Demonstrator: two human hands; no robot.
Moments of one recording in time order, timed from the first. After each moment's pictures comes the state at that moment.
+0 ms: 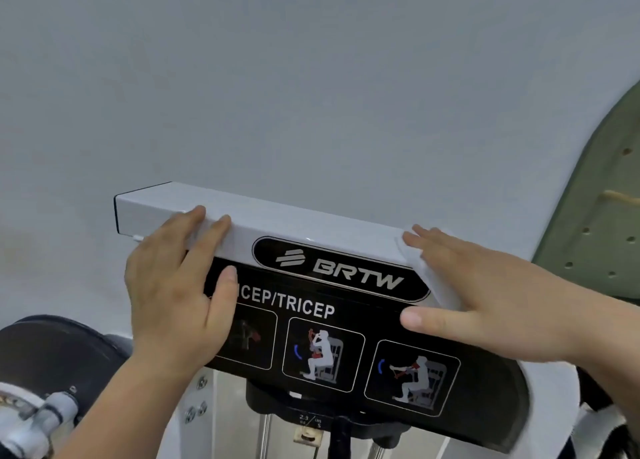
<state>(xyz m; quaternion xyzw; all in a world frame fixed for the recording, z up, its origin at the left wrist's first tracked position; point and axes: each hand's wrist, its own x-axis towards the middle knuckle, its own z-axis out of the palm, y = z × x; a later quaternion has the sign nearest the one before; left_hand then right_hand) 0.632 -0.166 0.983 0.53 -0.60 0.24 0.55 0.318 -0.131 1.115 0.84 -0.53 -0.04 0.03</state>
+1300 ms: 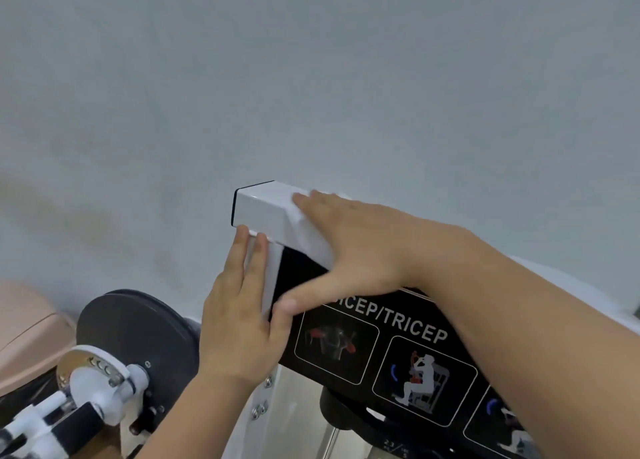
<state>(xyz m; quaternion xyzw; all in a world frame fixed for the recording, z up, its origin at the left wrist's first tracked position) 0.688 -0.177 0.926 0.60 -0.59 0.10 0.52 0.538 -0.189 1.119 0.92 -0.38 -0.04 0.07</state>
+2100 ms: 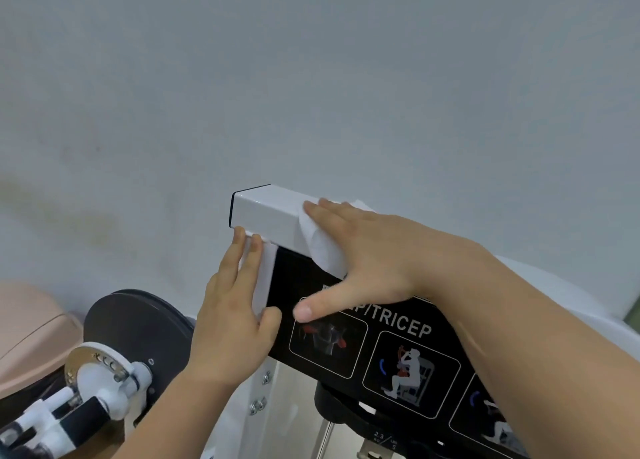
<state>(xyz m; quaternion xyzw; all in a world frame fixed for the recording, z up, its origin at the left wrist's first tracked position) 0.693 -0.166 0.924 0.58 -0.61 0.08 0.54 0.512 -0.177 1.119 0.91 -0.39 -0.06 0.09</state>
